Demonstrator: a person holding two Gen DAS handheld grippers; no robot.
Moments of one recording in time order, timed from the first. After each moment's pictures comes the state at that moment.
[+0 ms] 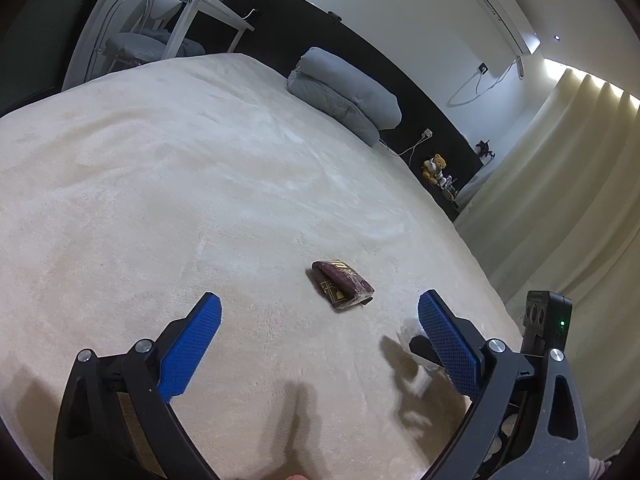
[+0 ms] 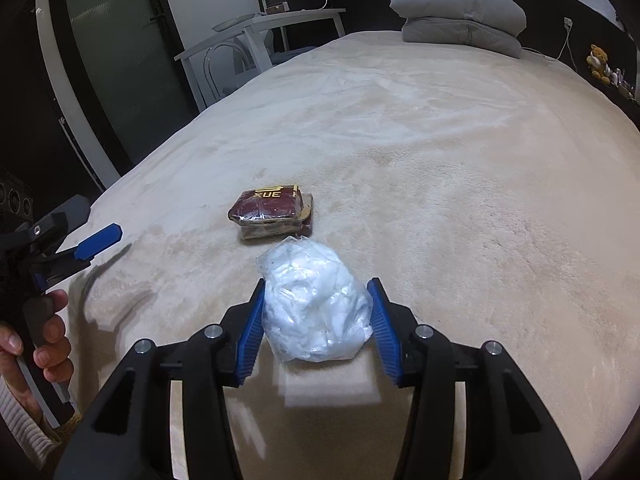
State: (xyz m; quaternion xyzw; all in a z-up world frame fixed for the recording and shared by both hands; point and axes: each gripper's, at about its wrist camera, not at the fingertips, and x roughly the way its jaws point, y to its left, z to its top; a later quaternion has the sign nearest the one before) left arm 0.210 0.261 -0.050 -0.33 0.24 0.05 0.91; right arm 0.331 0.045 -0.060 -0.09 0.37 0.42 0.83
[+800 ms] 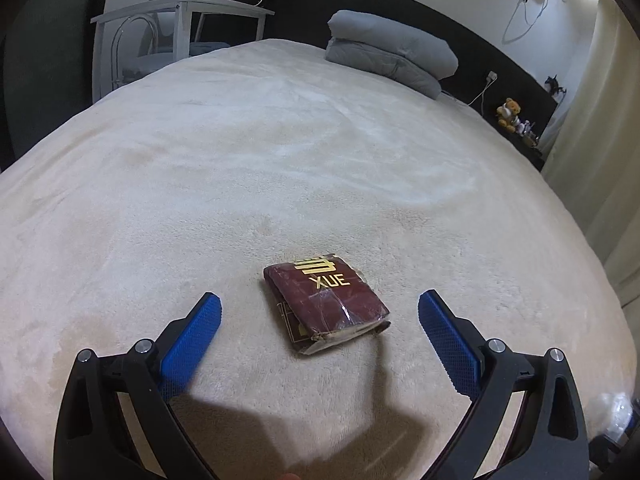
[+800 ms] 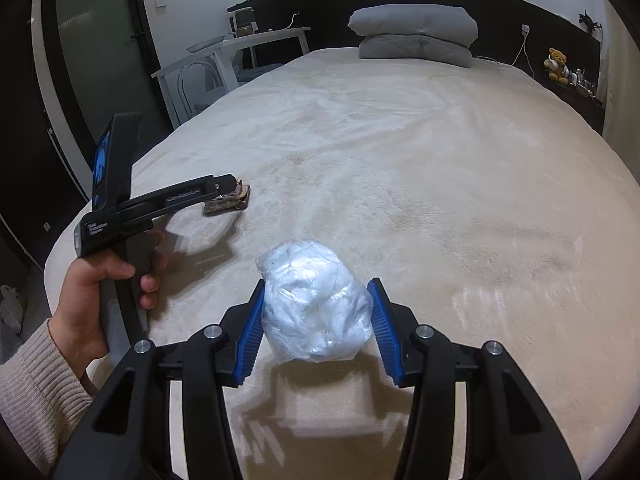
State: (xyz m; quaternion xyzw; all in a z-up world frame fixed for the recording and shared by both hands) left arm 0.338 0.191 -0.072 -0.21 0.34 0.20 0.89; right arm 0.301 -0.066 -0.030 -0.09 0.35 0.36 0.86
